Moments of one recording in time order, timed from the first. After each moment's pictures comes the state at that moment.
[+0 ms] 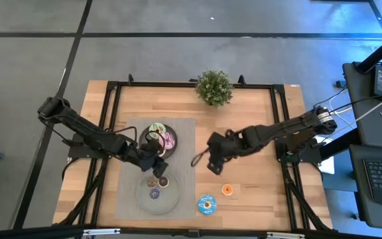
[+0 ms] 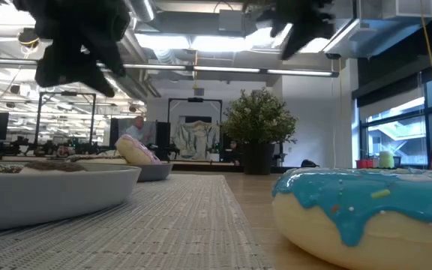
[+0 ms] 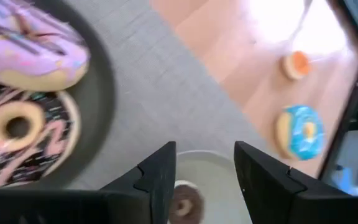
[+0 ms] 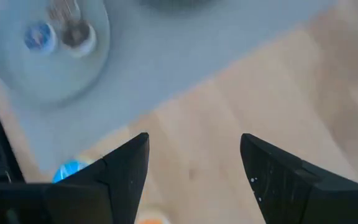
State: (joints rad) left arm -0.42 1.29 0.79 -0.37 -0.32 -1.21; right arm 0.28 1.64 1.47 -0.94 0.20 0.77
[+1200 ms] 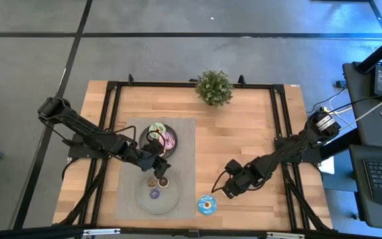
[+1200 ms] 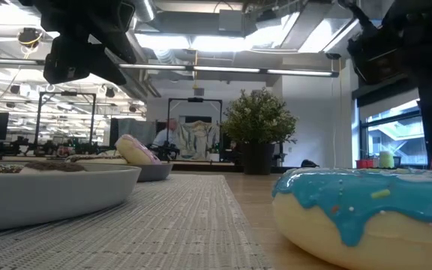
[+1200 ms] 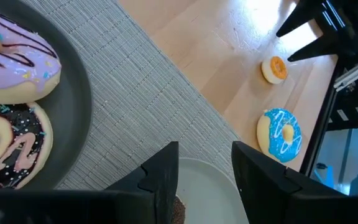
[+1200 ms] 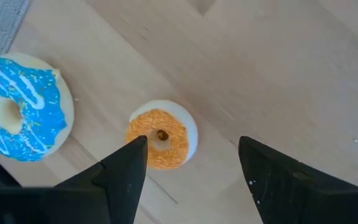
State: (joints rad) left arm -0.42 1.29 0.79 -0.30 -0.31 -1.18; right arm 0.58 1.64 0.97 -0.59 0.08 1.41
